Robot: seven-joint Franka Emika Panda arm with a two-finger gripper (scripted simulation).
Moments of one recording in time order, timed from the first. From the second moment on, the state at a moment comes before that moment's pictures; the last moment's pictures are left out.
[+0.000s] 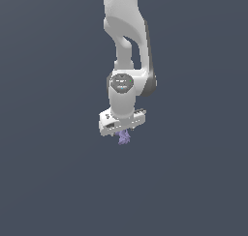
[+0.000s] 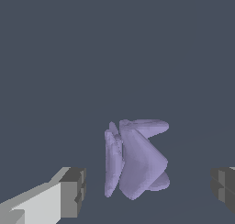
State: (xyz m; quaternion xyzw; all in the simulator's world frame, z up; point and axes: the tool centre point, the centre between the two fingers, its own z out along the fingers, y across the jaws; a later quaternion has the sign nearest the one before) arm 0.005 -0.006 0.089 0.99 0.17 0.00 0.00
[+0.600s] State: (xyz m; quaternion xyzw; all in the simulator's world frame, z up) arm 0.004 -0.006 0.043 0.98 0.17 0.00 0.00
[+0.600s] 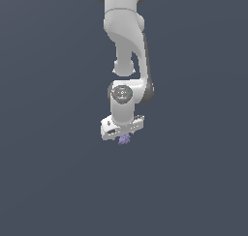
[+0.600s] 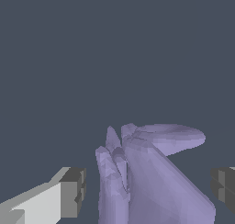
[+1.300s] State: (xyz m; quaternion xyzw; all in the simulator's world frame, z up) arm 0.006 -0.004 0.041 0.98 0.17 0.00 0.00
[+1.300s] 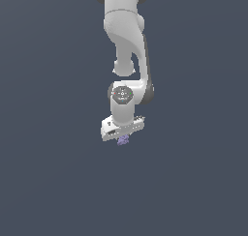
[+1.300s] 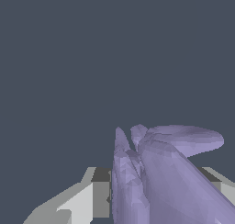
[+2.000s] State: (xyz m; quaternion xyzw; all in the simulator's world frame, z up) arm -0.006 -0.006 0.085 0.98 0.17 0.00 0.00
